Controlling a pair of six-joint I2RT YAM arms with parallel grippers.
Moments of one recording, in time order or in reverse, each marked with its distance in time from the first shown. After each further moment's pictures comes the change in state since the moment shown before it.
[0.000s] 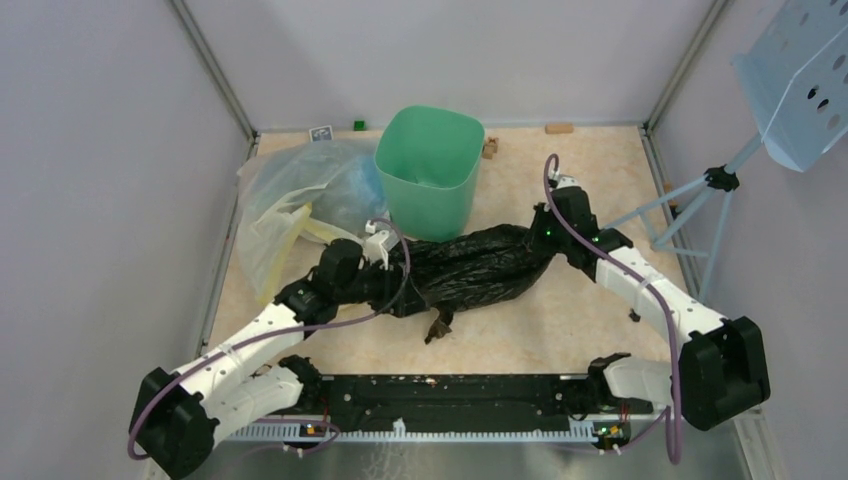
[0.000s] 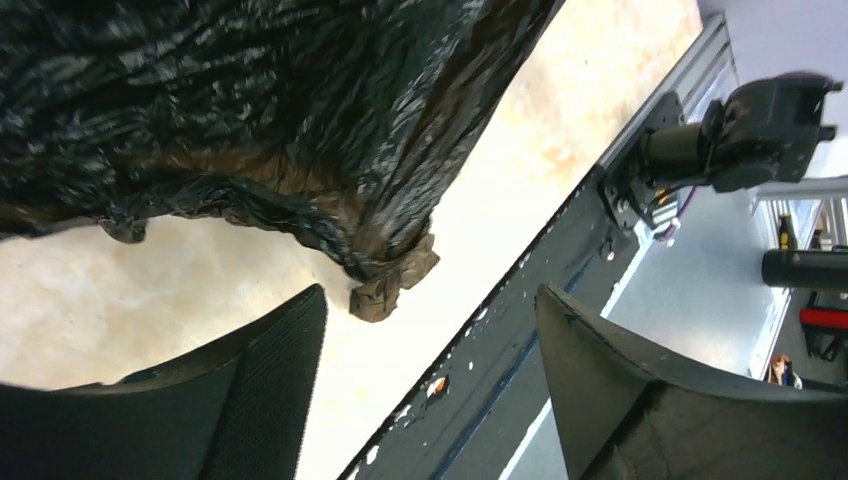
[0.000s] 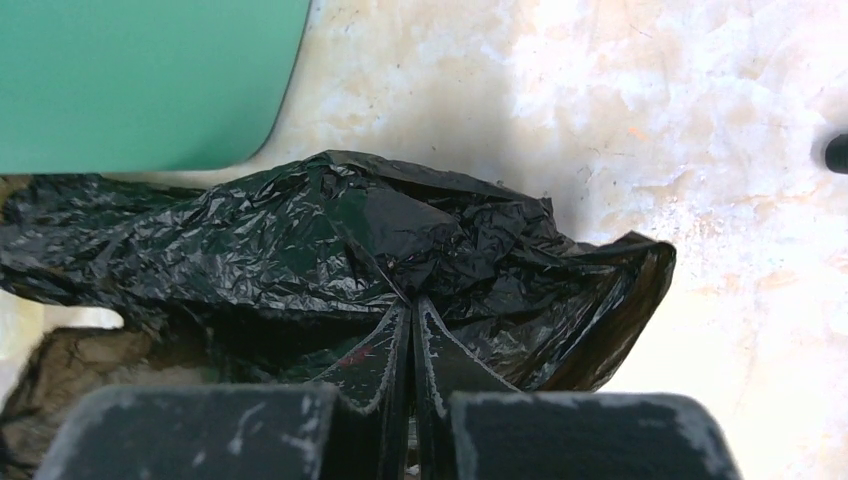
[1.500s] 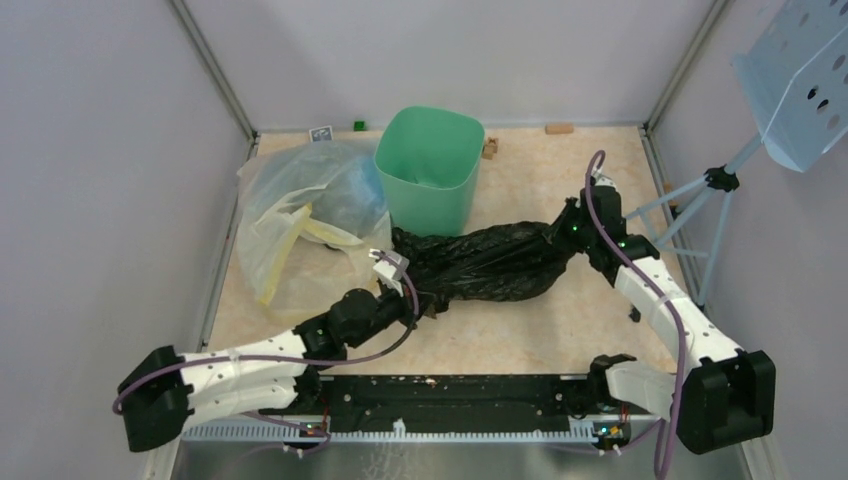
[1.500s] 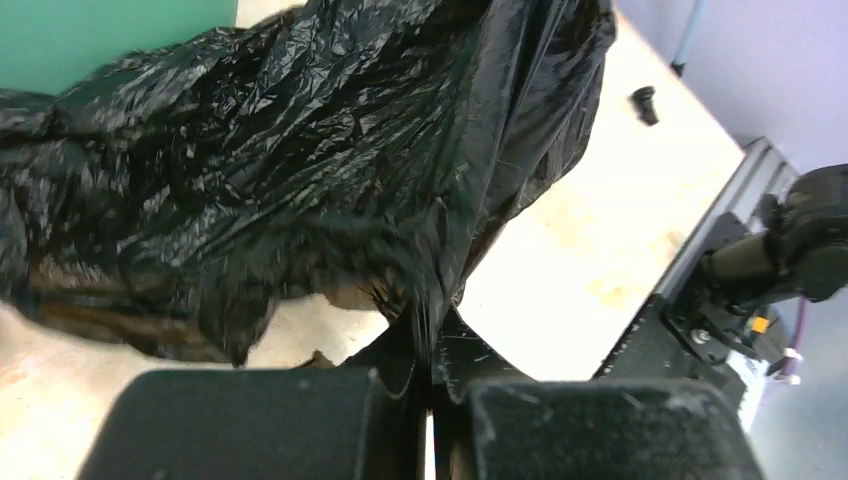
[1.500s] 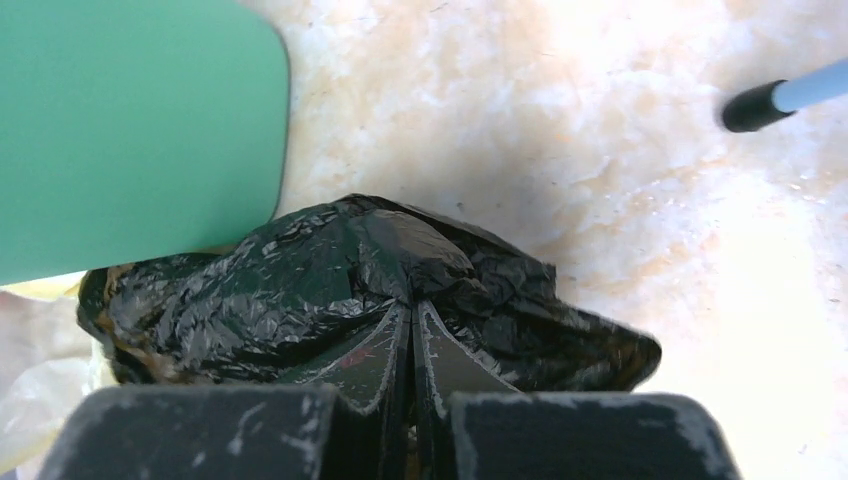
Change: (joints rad) left arm -0.438 -0.002 -0.286 0.649 -0.645 0.026; right arm -0.135 -0.111 -0.020 -0.014 -0.040 0.152
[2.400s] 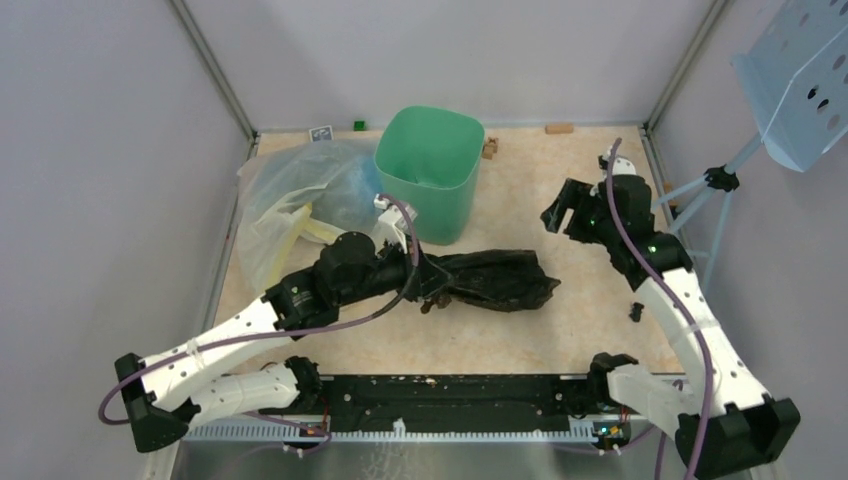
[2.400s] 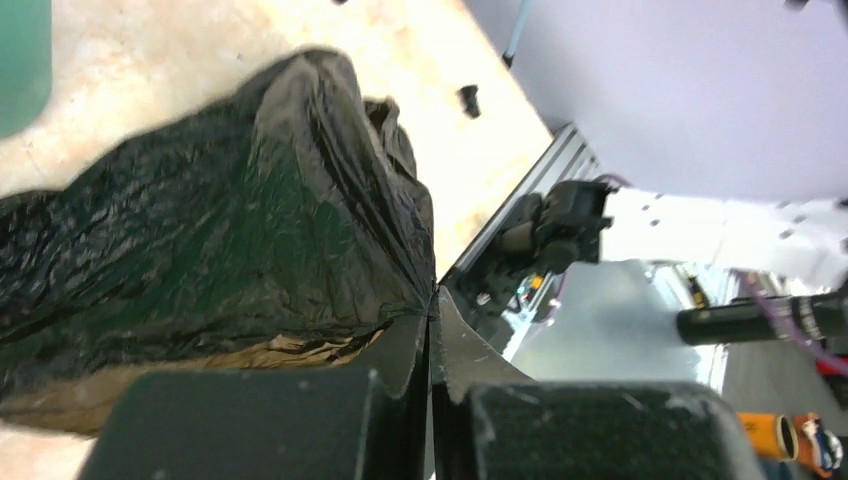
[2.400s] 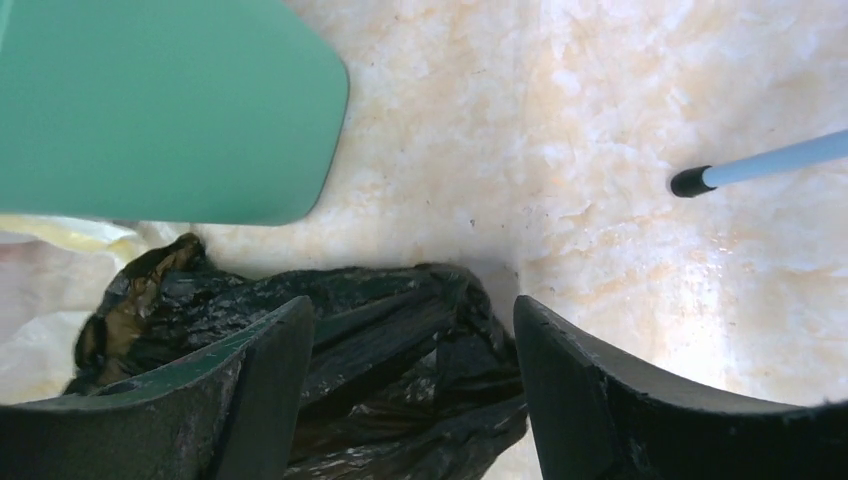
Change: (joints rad) left arm 0.049 -0.027 0.555 -0.653 0.277 -0.155; right arm -0.023 -0.072 0.183 -0.188 -0.011 -0.159
